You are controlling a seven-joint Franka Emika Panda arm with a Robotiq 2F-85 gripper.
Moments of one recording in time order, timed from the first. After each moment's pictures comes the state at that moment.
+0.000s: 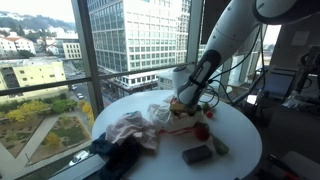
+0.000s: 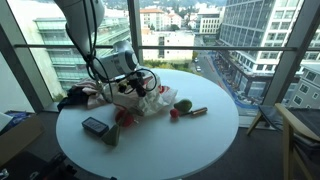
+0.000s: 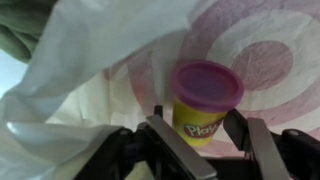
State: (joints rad) arm 0.34 0.68 -0.22 -1.93 -0.33 2.64 1.18
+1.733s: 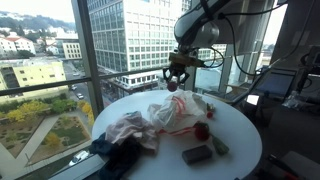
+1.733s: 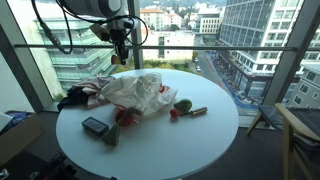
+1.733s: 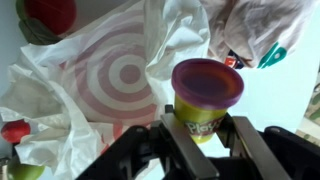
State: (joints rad) arm 0.16 0.19 0.07 -2.02 0.12 2.42 0.63
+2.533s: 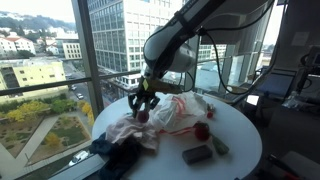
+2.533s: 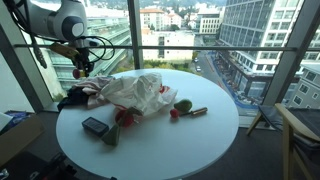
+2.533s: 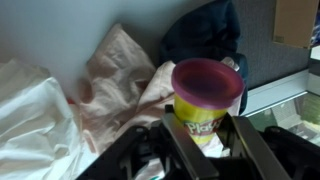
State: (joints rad) arm 0.30 0.33 0.27 -2.06 0.20 2.62 0.32
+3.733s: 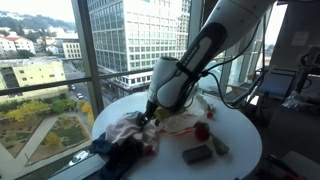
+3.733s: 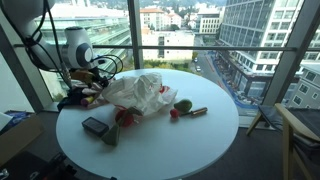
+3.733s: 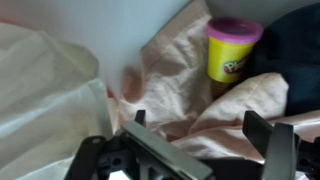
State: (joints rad) arm 0.43 0.49 0.07 -2.13 -0.05 2.90 0.31
